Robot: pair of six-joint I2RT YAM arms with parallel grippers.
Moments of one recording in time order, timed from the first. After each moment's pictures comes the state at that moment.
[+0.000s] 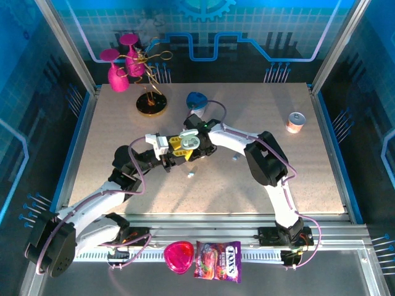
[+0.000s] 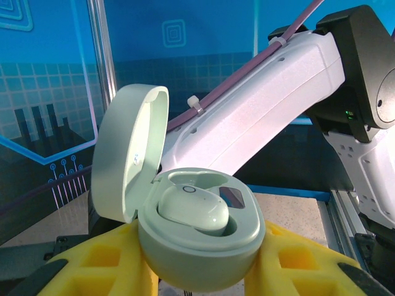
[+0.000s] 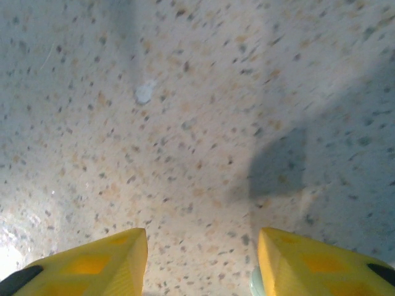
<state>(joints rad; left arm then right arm) -0.44 1.03 0.45 0.82 0.73 -0.10 0.72 2.18 1.67 -0.78 -0.10 0.19</state>
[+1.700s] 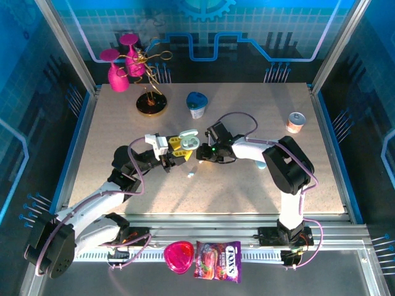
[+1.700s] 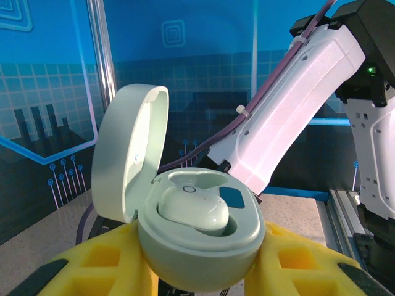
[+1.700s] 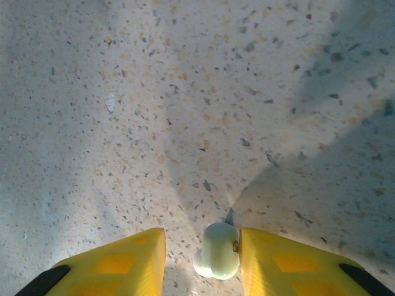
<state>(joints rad) -0.44 1.02 0.45 0.81 0.73 -0.10 0.61 1.92 1.14 -0.20 -0.32 0.67</state>
